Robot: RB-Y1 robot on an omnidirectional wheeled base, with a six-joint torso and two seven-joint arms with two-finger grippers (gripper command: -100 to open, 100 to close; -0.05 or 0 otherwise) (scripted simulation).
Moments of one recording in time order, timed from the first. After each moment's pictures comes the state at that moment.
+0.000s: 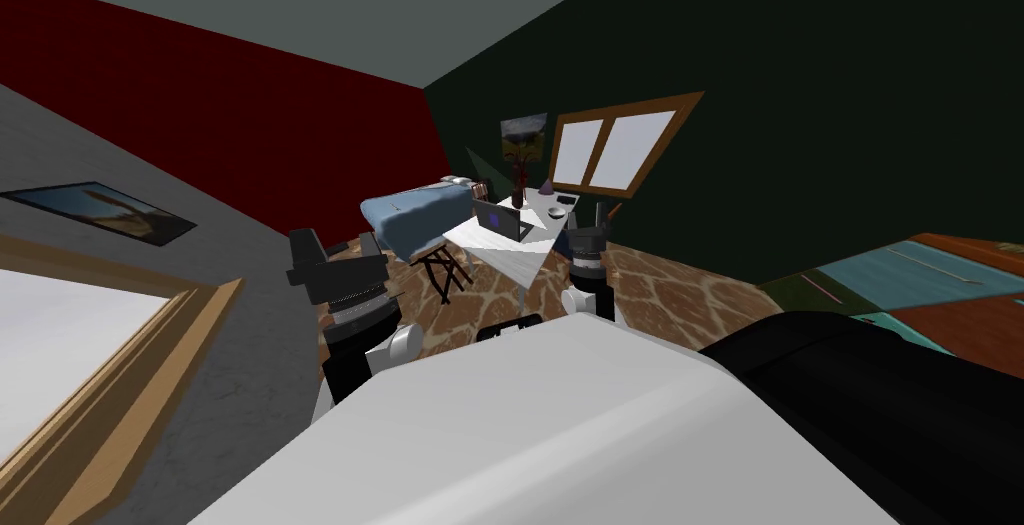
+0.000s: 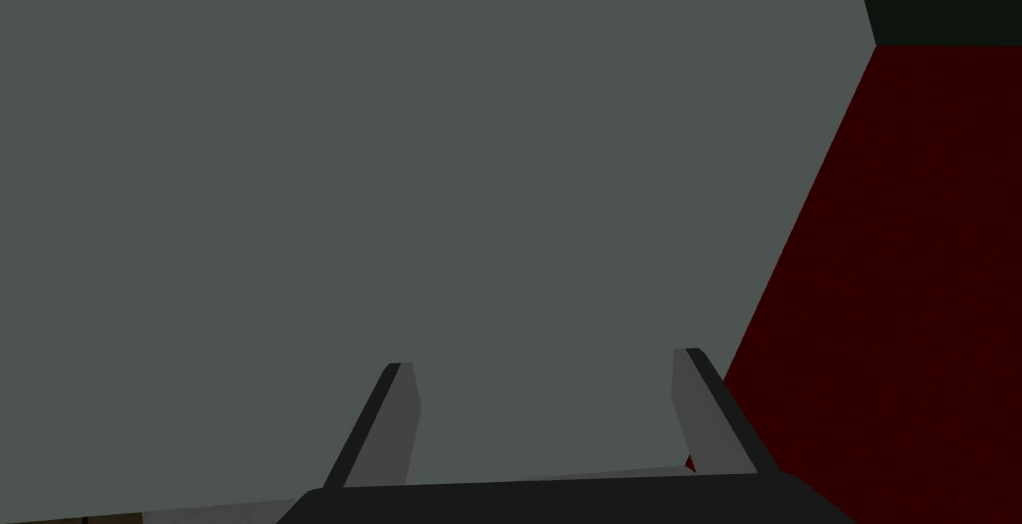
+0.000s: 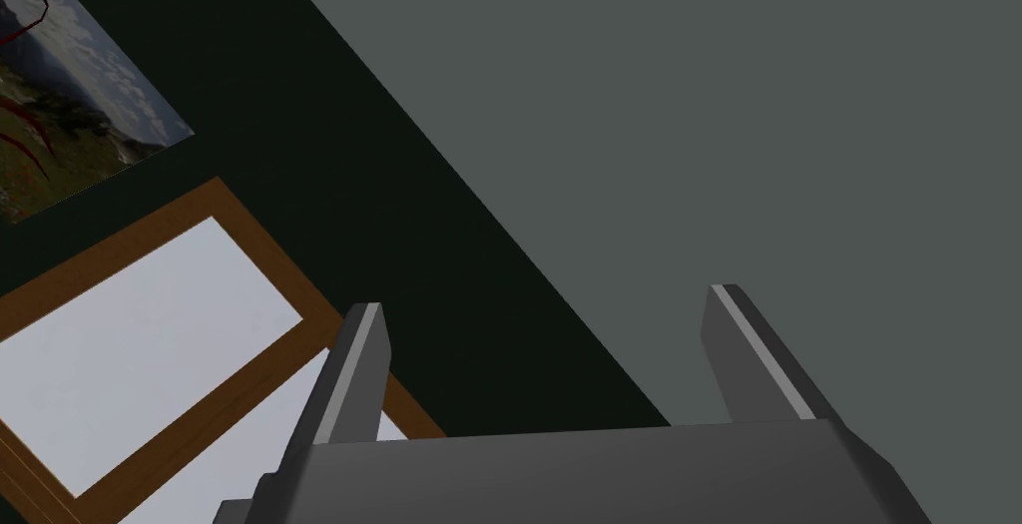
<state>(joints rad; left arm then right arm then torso) 0.46 -0.03 0.06 -2.34 -0.06 -0.52 0.17 0.49 0.02 0.04 -2.26 -0.11 -0.62 -0.09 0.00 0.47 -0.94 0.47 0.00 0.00</state>
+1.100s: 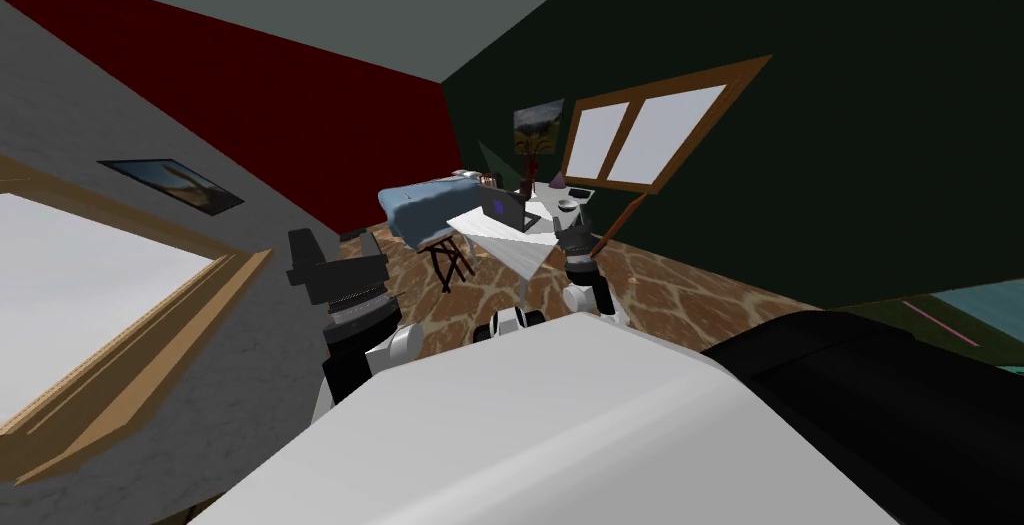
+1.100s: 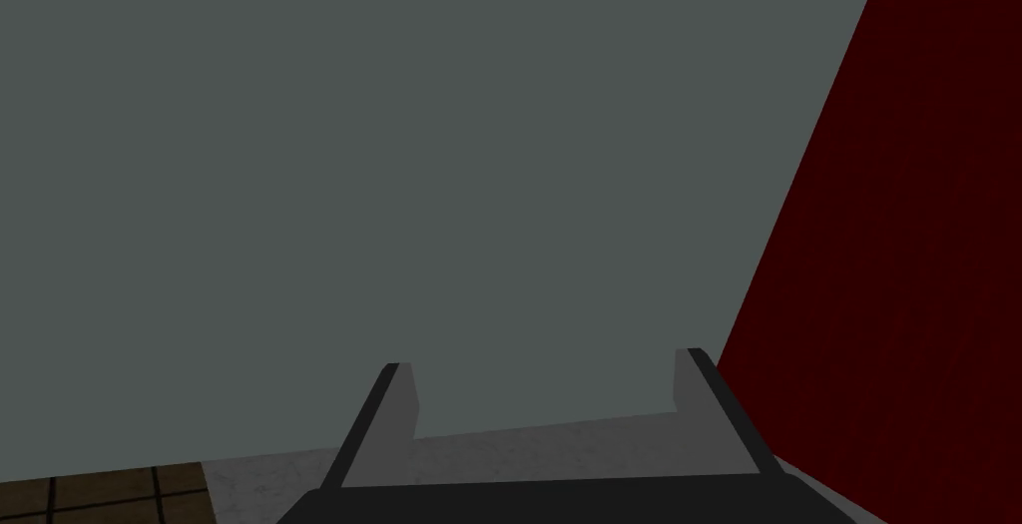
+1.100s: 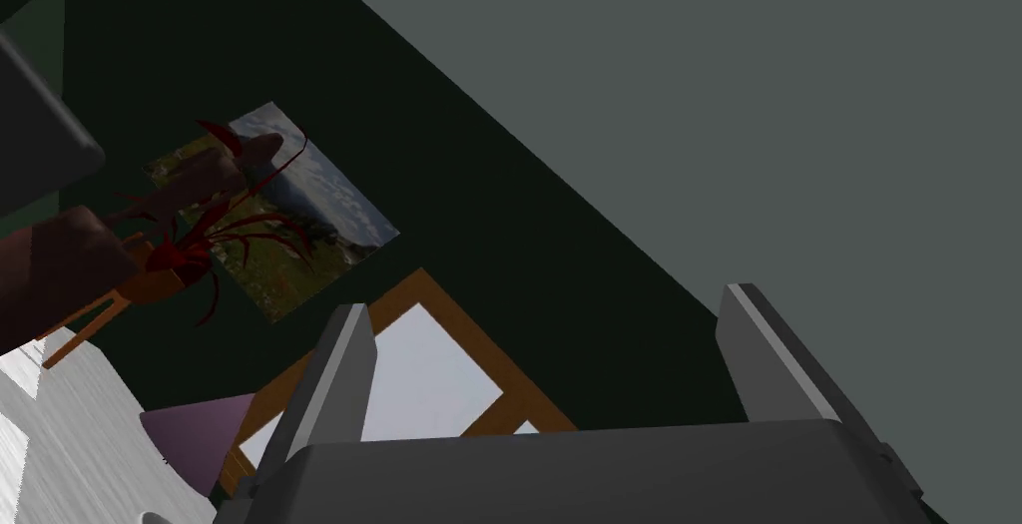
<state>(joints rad) 0.46 -0.03 0.06 -2.34 -0.06 -0.52 0.17 0.42 -0.14 0.06 -2.19 -0.18 -0.52 -0.22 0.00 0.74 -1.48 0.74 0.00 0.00</state>
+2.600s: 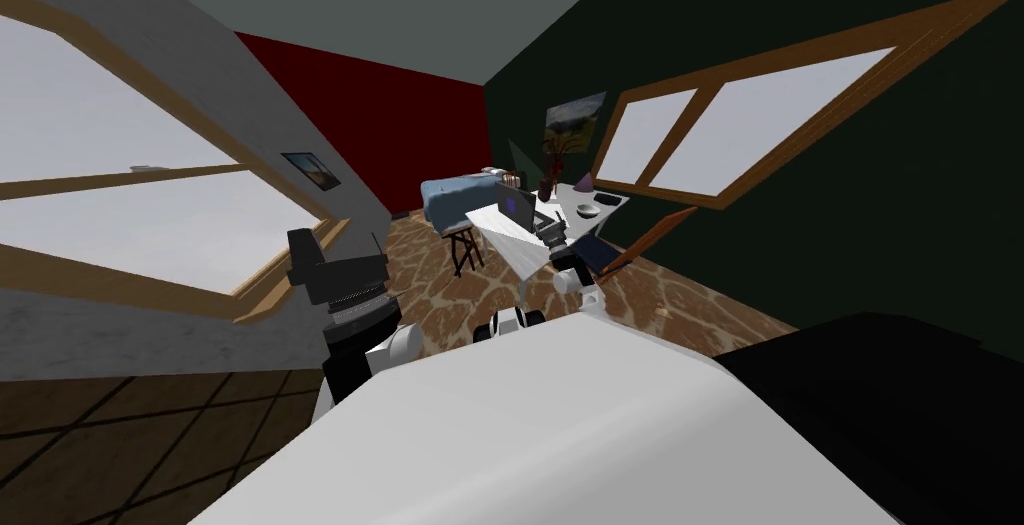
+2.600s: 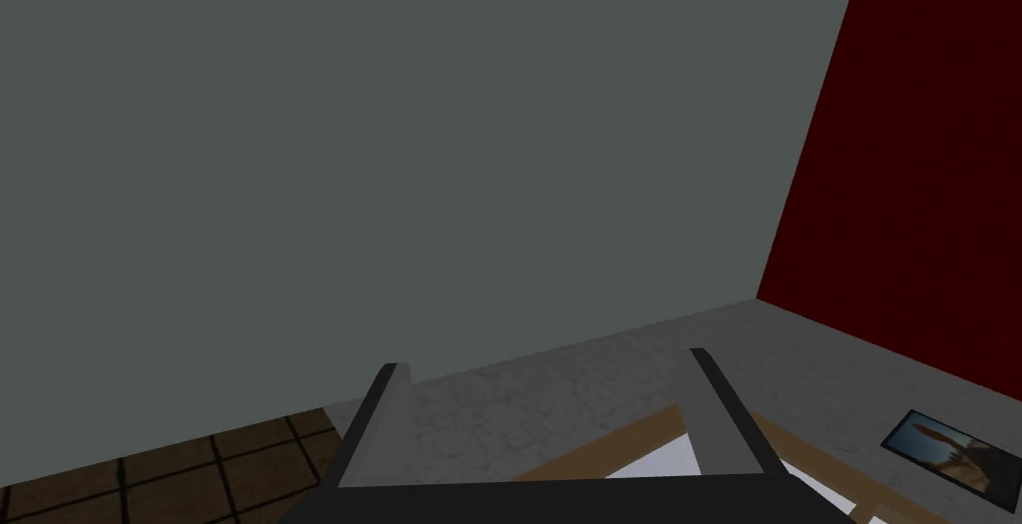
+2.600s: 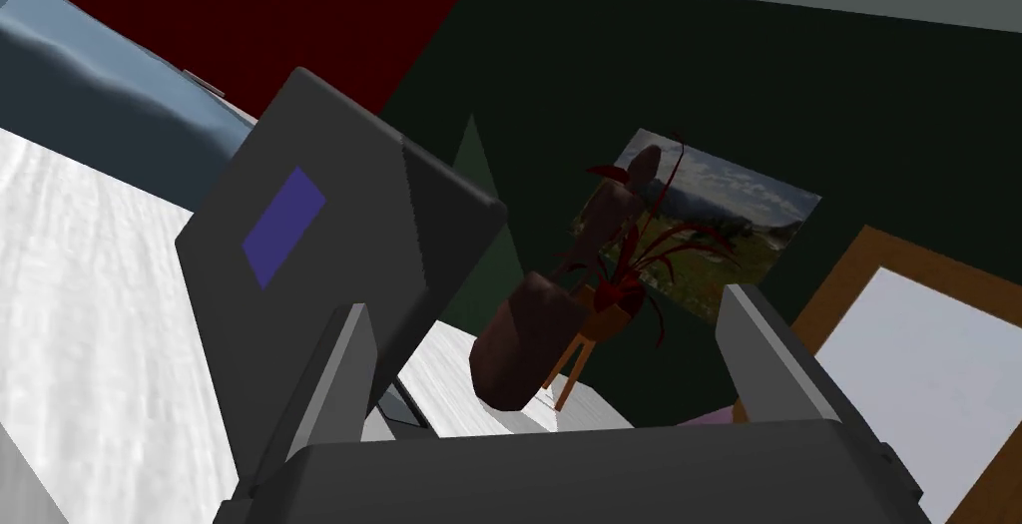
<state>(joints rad) 0.46 -0.03 0.06 -2.34 -0.06 -0.52 0.17 0.21 -0.18 0.08 -1.98 -0.39 -0.22 -0.59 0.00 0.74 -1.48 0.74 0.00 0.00</state>
